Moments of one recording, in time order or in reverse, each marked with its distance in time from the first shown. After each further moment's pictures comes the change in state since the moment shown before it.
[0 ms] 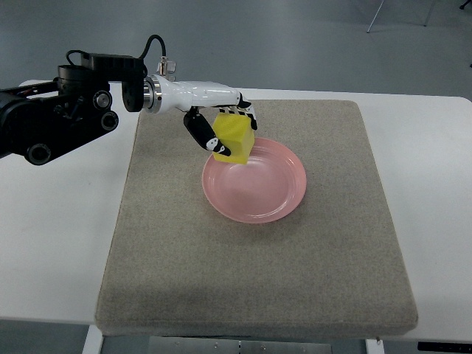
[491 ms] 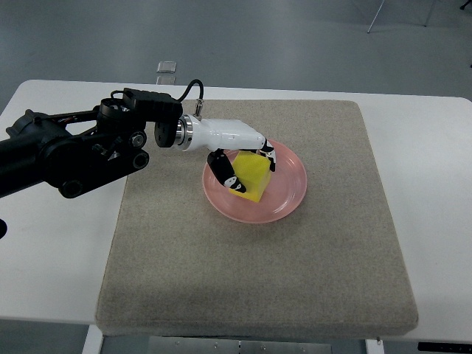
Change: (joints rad) left arm 0.076 -0.100 -0.001 0.009 0.174 0.013 0.004; right arm 0.000 0.000 0.000 0.000 0.001 0.000 0.000
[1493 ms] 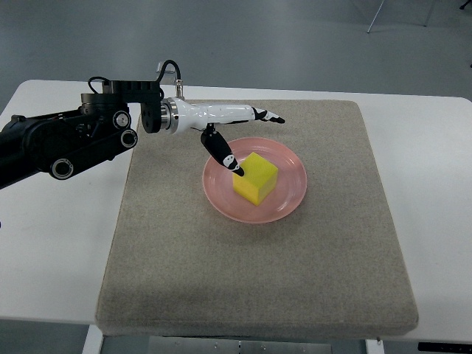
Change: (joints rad) left arm 0.003 0.042 -0.043 0.068 -0.322 0.000 0.002; right arm 0.000 0.000 0.000 0.000 -0.001 0.000 0.000
